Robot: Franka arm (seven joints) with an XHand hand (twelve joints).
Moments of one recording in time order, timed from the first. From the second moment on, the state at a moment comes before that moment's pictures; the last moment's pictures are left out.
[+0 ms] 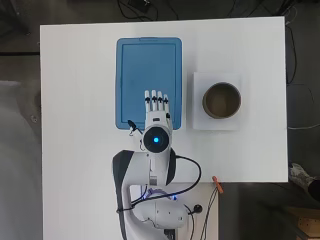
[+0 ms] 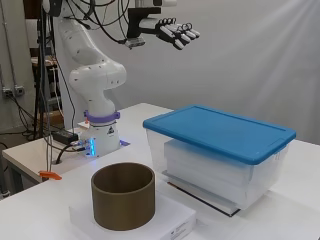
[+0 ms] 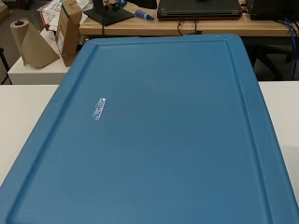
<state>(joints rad) -0.01 -0.75 -0.03 -2.32 -0.02 1.59 -0.91</state>
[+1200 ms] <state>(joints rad) 0.02 -0.72 0.07 -2.84 -0.57 2.04 -0.80</state>
